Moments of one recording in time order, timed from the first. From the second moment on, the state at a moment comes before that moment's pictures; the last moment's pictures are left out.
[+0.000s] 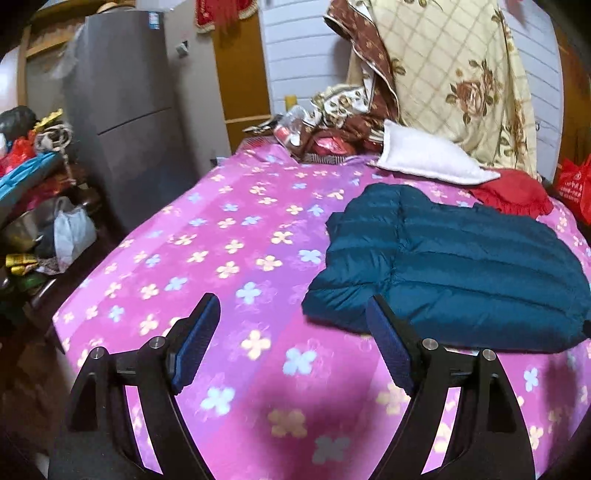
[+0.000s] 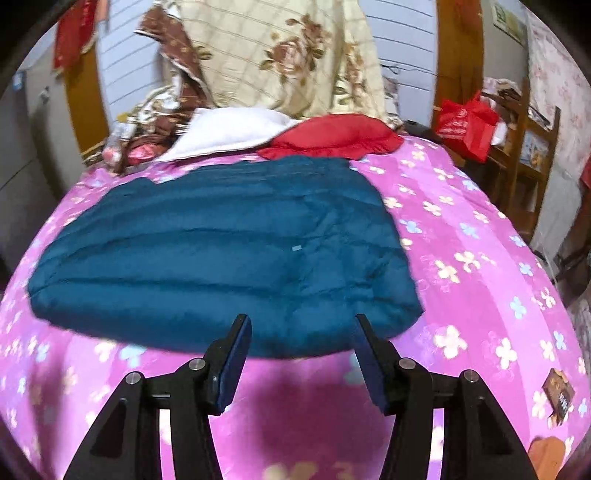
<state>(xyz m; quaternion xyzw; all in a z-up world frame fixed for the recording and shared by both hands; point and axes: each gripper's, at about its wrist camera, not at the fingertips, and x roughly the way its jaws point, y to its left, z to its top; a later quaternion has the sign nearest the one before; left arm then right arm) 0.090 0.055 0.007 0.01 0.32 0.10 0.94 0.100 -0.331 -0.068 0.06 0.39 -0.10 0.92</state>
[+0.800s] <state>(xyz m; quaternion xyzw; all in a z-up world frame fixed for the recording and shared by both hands) -0.008 0.093 0.054 -0.08 0.16 0.10 0.98 0.138 -0.258 -0.082 0.08 0.44 -0.04 0.90</state>
